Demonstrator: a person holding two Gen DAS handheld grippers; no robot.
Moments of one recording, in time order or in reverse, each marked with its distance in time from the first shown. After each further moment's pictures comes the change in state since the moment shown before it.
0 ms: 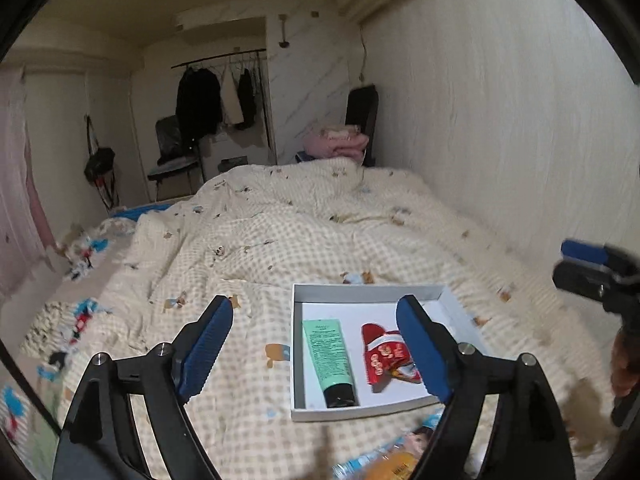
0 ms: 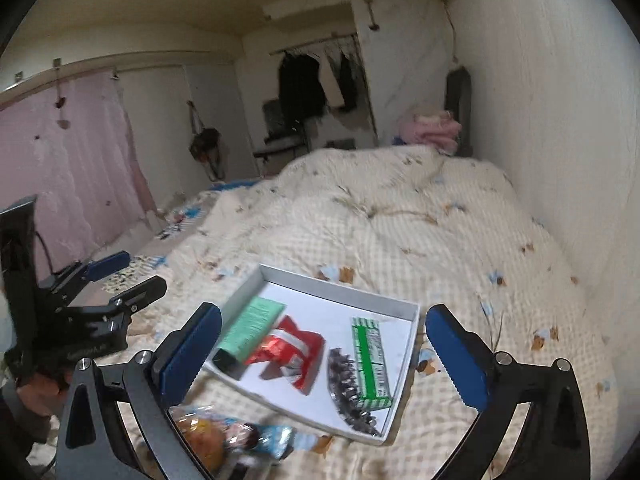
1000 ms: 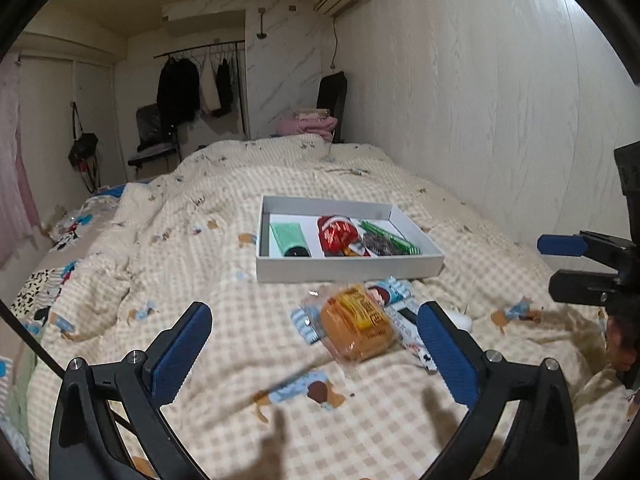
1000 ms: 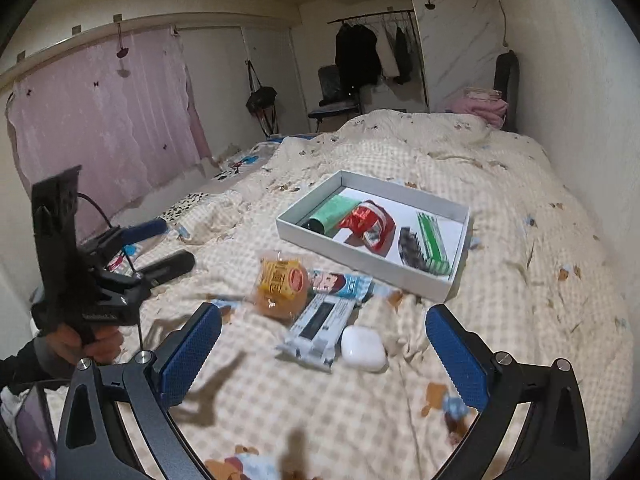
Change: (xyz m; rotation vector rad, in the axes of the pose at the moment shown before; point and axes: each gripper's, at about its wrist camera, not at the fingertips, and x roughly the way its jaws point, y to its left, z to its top) left arm -0.084 -0.024 -0.135 0.043 0.039 -0.090; right arm -0.068 0.051 -0.134 -0.076 0.117 0.137
